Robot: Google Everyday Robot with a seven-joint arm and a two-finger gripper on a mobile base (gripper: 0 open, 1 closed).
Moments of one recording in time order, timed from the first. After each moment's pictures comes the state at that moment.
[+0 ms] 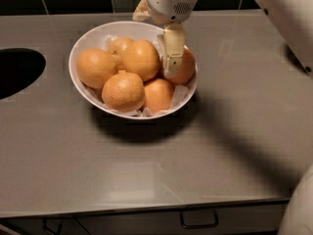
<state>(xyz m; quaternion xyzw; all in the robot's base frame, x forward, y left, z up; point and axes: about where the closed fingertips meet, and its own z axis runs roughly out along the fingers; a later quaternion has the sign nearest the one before) 0.576 0.001 0.969 -0.83 0.53 0.04 0.18</state>
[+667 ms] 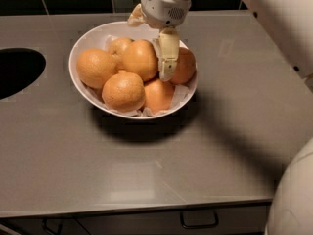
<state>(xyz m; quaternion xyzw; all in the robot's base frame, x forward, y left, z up) 0.576 0.012 0.956 -0.83 0.52 0.06 0.17</state>
